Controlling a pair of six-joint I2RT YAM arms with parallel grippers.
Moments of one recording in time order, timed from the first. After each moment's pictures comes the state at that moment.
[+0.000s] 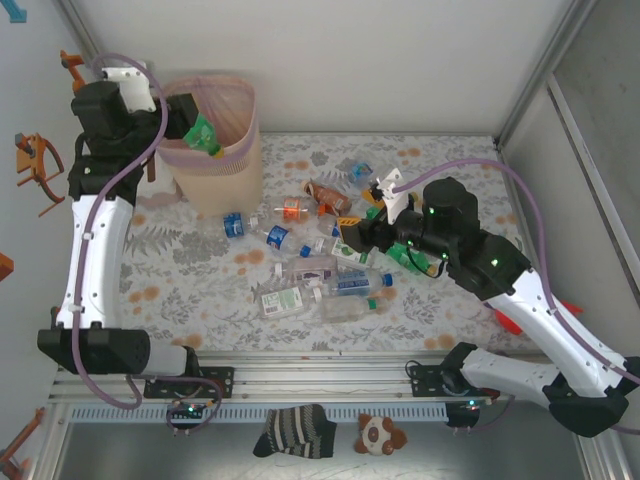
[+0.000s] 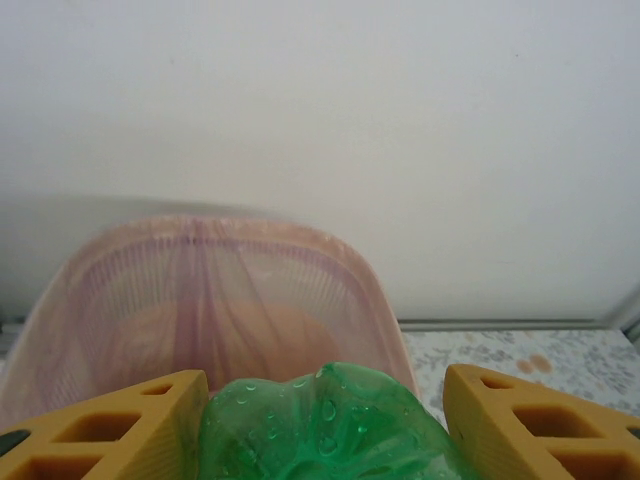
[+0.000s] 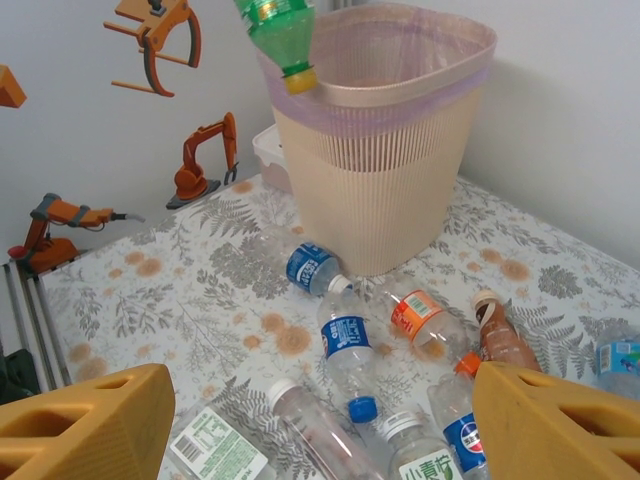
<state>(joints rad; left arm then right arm) -0.06 1.42 1.73 -0.52 0.22 -0.14 0.78 1.01 1.26 -0.54 -0.19 0.01</state>
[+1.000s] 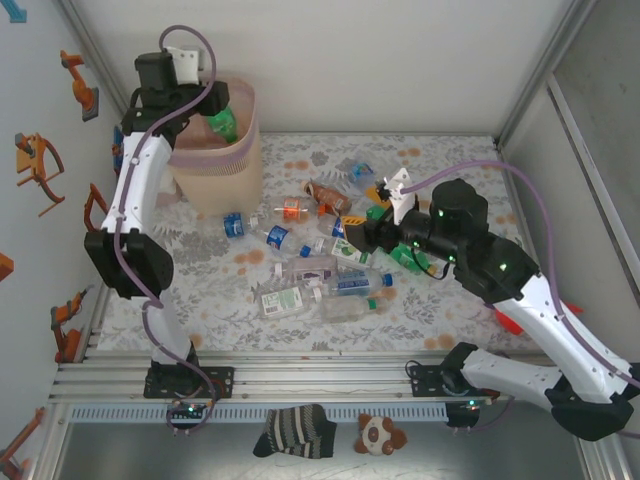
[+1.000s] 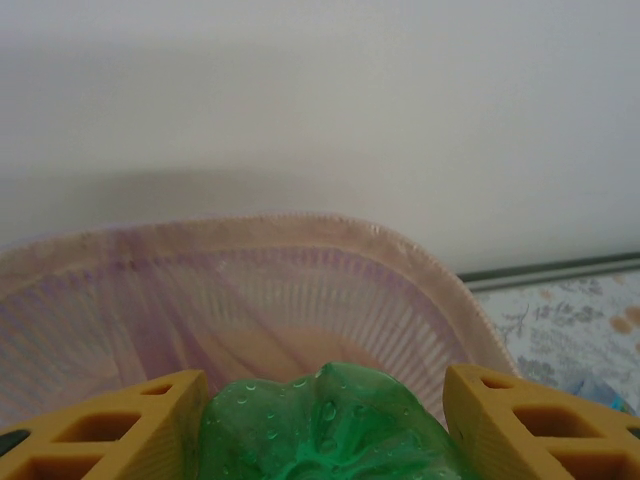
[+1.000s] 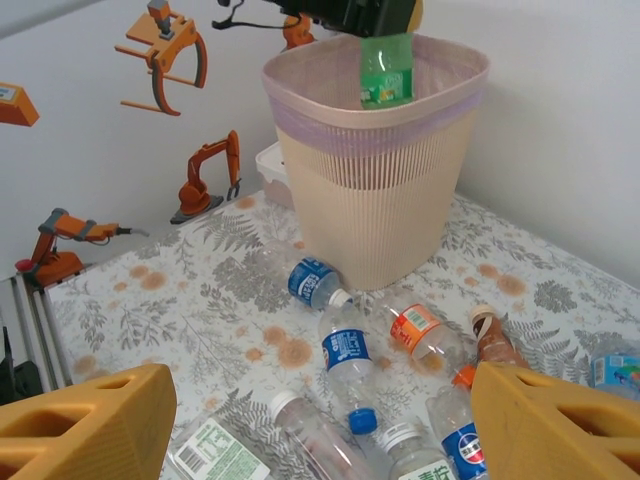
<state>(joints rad) -0.13 1.94 2.11 -0.60 0.20 -0.01 0.78 0.98 1.27 -0.54 -0.19 0.01</state>
